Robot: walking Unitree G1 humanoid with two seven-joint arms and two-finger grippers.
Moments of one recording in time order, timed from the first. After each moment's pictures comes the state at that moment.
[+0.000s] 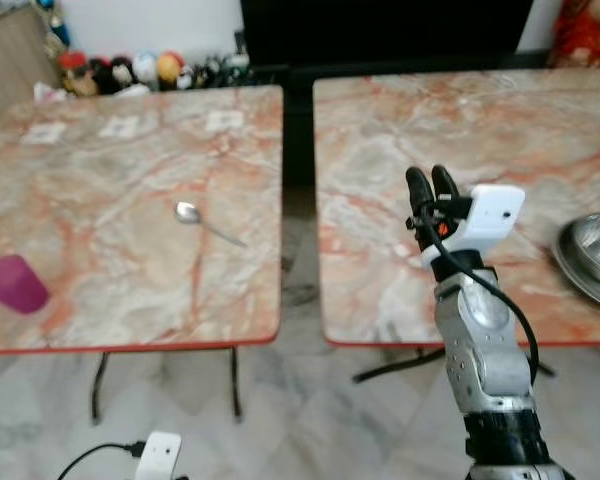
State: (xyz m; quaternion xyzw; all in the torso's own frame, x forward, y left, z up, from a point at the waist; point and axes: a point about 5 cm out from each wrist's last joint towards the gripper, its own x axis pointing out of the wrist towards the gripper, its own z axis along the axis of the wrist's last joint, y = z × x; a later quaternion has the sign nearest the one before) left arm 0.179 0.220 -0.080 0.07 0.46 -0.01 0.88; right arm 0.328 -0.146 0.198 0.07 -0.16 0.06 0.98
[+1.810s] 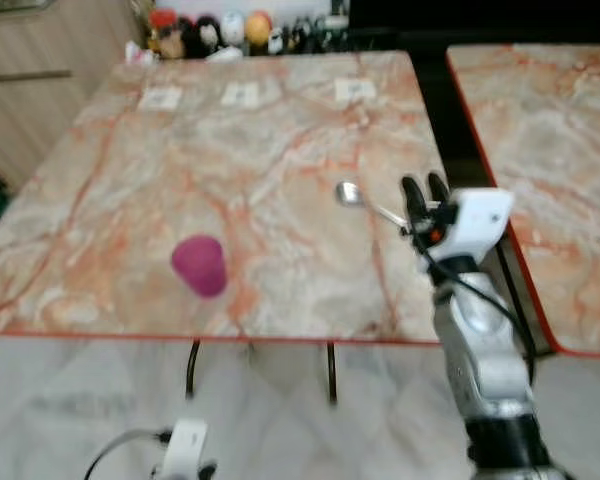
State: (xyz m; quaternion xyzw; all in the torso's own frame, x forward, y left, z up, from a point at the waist) left arm 0.196 0.203 -0.074 0.06 0.44 -0.01 0.90; right arm 0.326 -0.130 0.192 0.03 -0.14 0.08 0.99
